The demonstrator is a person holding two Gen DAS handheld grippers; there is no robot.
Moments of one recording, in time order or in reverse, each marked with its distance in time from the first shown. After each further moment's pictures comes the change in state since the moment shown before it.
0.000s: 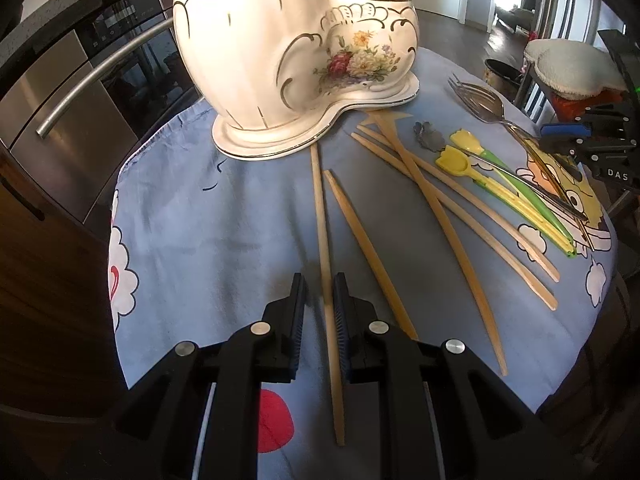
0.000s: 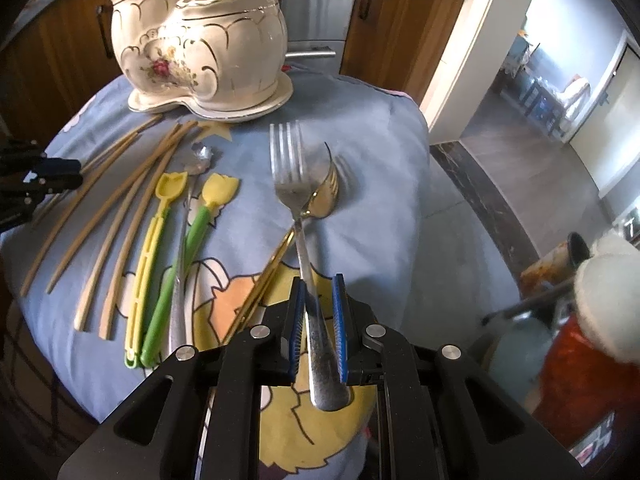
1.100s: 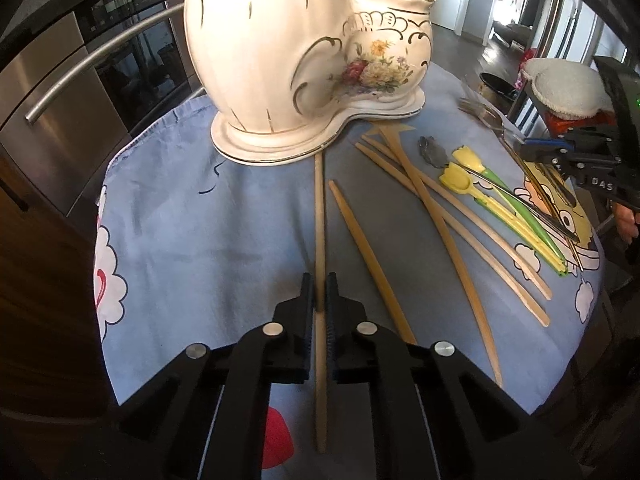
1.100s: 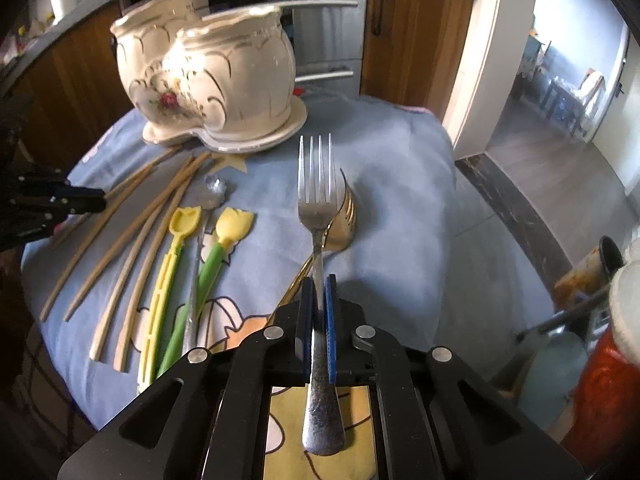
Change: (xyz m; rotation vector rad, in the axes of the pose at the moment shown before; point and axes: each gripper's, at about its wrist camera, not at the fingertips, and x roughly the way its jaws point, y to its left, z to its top) left arm 0.005 0.017 0.000 -0.045 -0.015 -0.067; right arm 0.007 -0.007 0.008 0.041 -0.114 0.122
